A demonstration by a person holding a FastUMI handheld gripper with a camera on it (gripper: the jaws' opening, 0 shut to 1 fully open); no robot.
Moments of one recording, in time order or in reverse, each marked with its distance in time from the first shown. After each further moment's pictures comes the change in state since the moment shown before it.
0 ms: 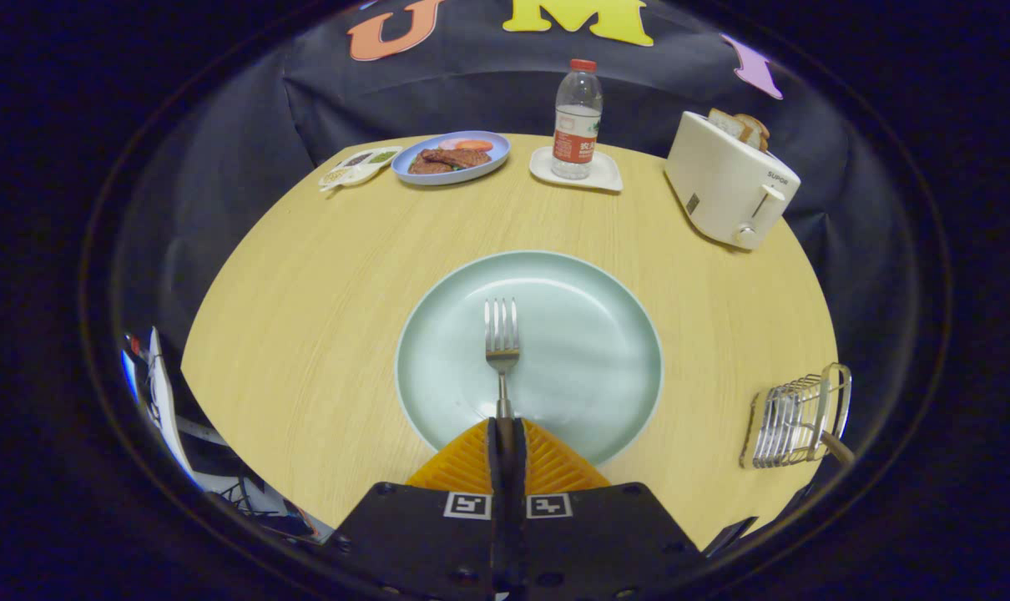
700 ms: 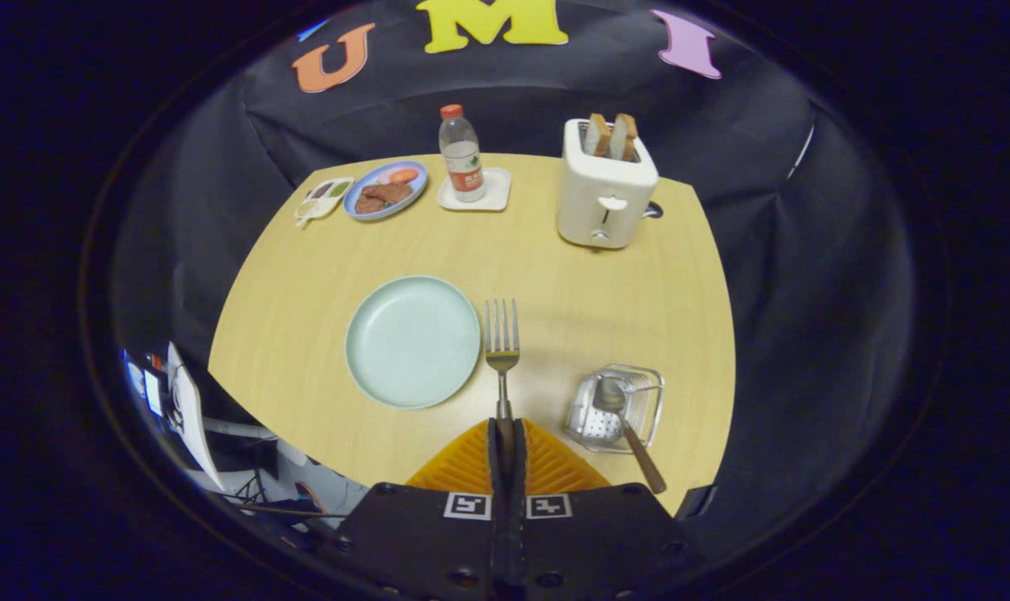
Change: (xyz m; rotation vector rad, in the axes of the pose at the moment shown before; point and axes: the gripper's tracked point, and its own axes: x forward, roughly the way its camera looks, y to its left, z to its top) arm -0.153 -0.166 0.010 0.077 0.112 -0.016
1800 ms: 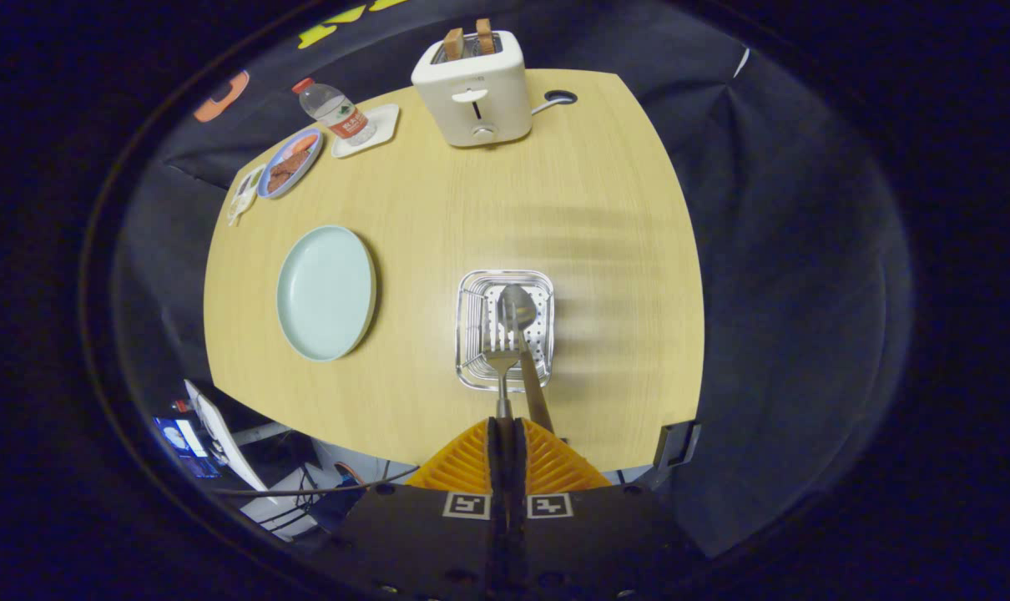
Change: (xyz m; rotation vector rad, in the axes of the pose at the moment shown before) arm 0.019 -0.089 -0.051 0.206 0.330 -0.006
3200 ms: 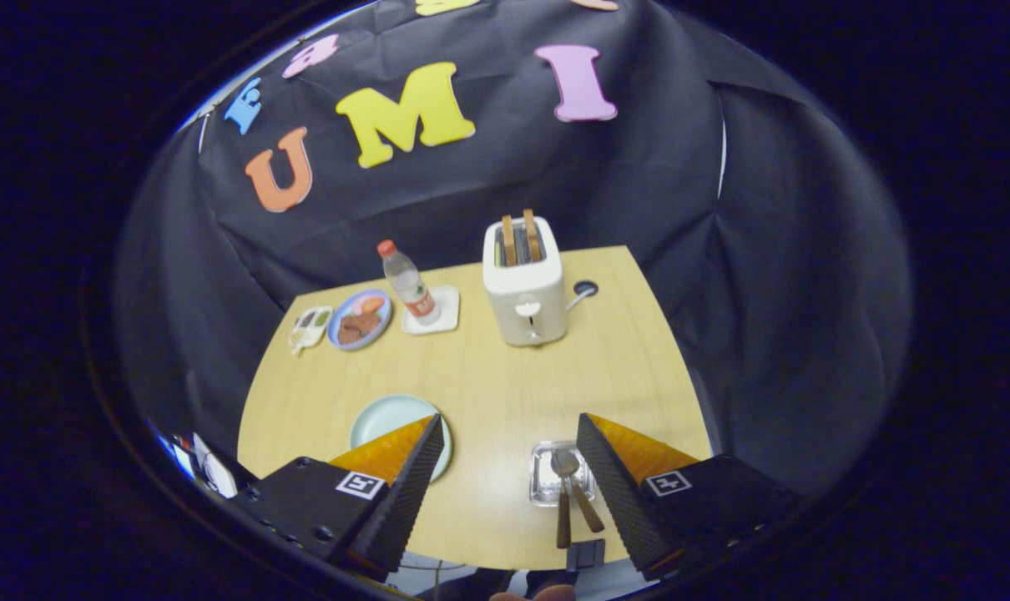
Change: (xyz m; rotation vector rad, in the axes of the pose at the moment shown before) arm -0.126 0.060 0.085 0.007 -0.775 0.127
